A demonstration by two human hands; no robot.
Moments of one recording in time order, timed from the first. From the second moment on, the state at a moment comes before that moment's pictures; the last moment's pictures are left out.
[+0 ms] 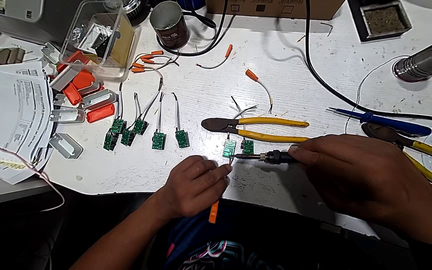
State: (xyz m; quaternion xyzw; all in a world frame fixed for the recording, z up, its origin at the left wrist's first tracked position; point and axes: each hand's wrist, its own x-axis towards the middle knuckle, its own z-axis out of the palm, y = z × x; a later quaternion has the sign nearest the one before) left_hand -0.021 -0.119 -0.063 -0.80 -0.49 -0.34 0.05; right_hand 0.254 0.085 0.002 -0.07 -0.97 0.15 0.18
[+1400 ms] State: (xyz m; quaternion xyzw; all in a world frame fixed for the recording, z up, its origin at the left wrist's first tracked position) left_hand -0.020 -0.118 -0.063 -0.81 -0.49 -0.33 0.05; right_hand 0.253 0.085 0.005 -0.08 -0.97 0.14 0.18
